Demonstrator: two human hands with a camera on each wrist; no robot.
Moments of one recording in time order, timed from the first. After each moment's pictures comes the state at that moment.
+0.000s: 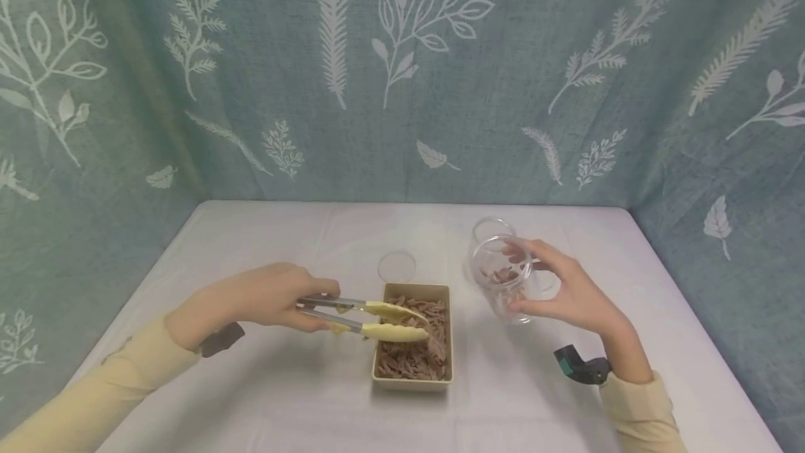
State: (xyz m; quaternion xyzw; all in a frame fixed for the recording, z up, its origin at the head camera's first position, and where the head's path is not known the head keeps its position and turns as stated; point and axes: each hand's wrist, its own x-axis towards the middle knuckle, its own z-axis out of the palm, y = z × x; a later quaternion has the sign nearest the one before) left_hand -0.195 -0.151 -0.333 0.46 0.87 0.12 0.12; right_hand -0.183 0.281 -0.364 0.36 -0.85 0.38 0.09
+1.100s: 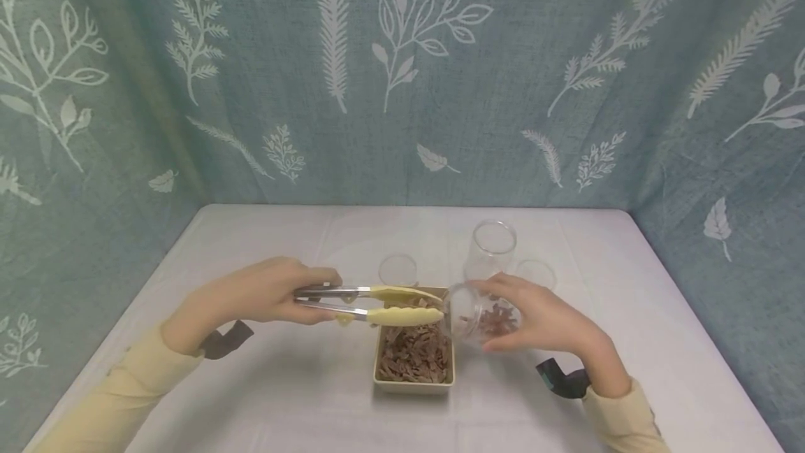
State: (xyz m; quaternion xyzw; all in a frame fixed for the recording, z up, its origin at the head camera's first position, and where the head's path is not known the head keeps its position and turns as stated) left_hand -0.190 -0.151 -0.318 0.46 0.87 0.17 0.06; right_hand -0.171 0.247 -0.376 0.36 -0.90 0.23 0.01
